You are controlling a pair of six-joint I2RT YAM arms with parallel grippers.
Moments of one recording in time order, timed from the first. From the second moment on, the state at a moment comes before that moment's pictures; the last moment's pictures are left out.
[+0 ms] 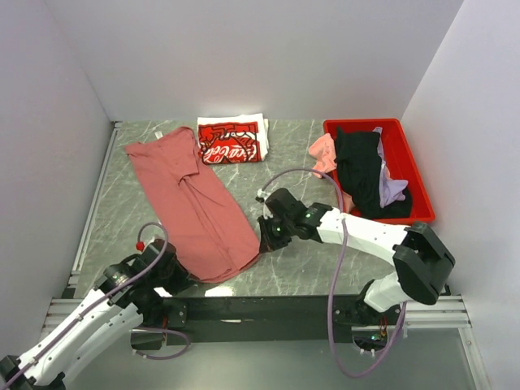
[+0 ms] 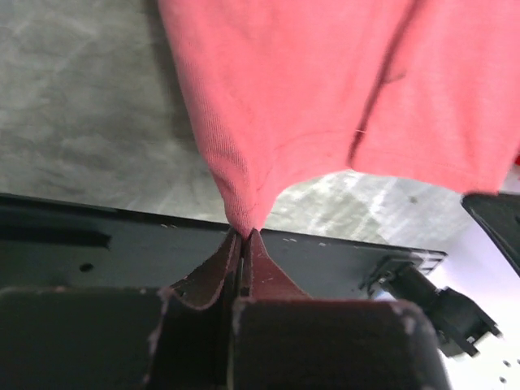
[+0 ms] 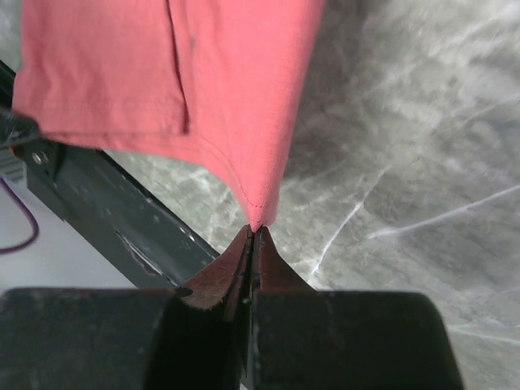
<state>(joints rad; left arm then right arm) -0.68 0.37 0.37 -1.00 0.03 -1.43 0.87 1.45 0.89 -0.42 -0.26 0.52</state>
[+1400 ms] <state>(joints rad) -0.18 0.95 0.77 -0.60 -0.35 -1.03 0.73 2.21 2.09 -0.61 -0.25 0.36</state>
